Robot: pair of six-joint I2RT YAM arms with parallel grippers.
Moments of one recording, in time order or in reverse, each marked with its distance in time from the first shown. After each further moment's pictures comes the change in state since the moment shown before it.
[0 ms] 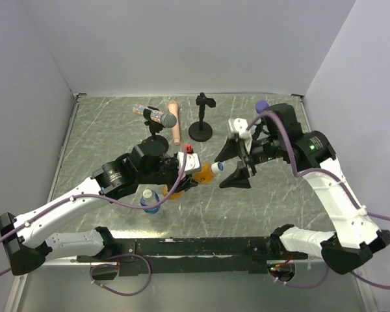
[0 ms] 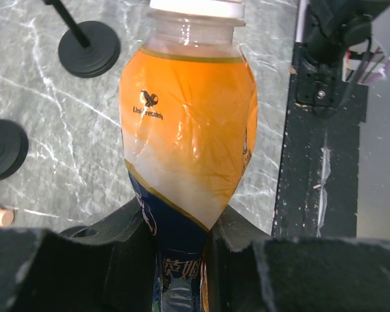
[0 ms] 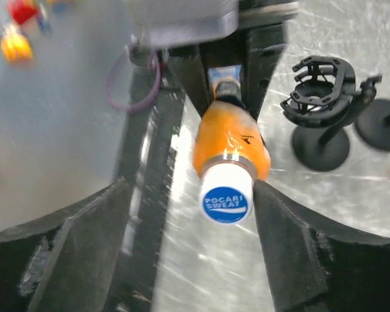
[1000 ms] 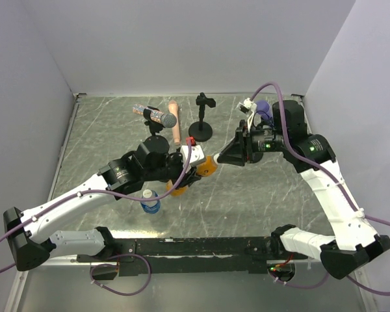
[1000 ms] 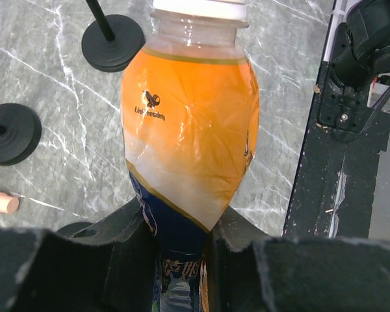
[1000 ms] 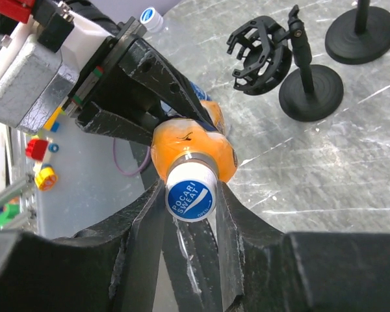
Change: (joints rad) left arm 0.000 0.055 0.010 0.064 -0.105 -0.083; right arm -0.102 -0.050 -0.121 0.313 0.185 0.726
